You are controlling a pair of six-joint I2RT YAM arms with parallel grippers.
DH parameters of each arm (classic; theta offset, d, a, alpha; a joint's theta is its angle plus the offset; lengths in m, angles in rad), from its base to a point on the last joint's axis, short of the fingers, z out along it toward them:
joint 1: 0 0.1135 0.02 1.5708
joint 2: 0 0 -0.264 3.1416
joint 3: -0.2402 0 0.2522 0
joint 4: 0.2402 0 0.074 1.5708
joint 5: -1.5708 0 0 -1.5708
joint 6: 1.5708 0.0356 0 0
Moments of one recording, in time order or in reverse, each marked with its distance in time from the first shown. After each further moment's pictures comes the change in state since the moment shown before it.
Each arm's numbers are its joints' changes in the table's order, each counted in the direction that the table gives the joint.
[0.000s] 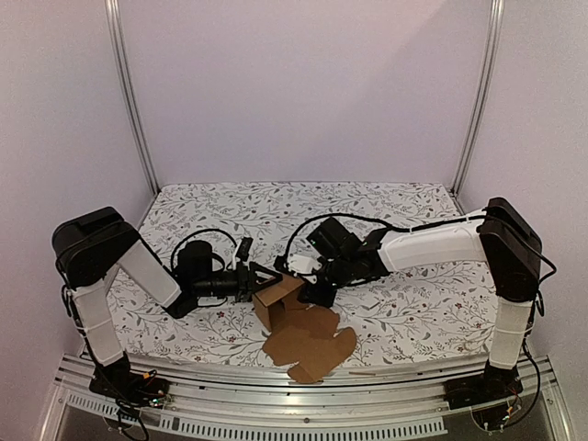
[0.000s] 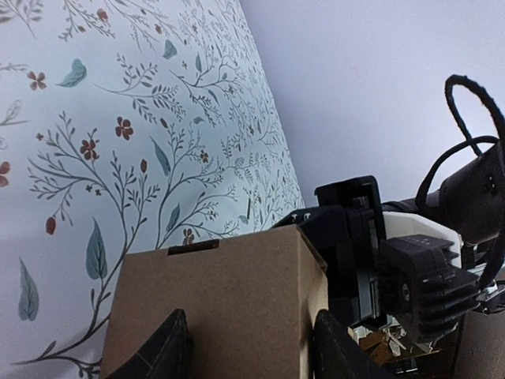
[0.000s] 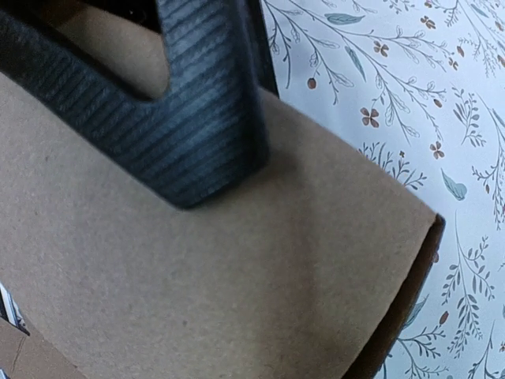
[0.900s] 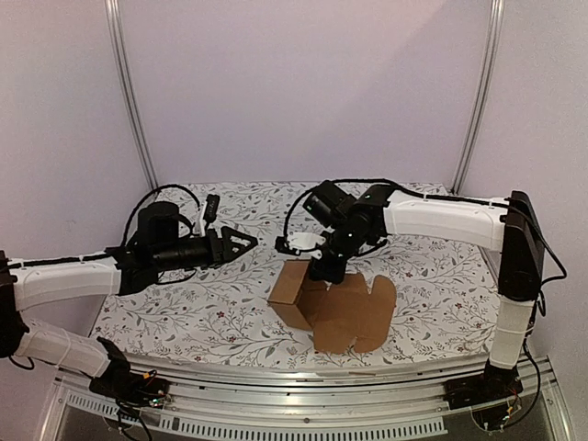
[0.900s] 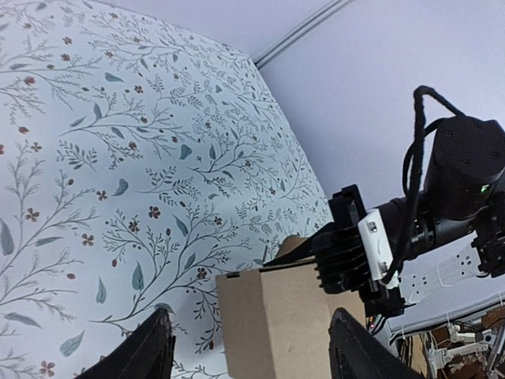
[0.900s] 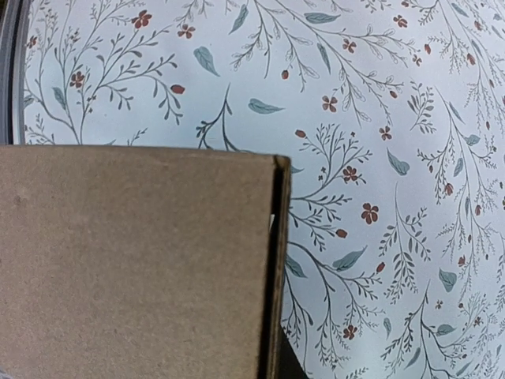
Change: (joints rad) left arm 0.010 0.646 -0.096 0.802 0.248 0.267; right arm -0.026 0.016 -0.293 0.439 -0.046 -0.085
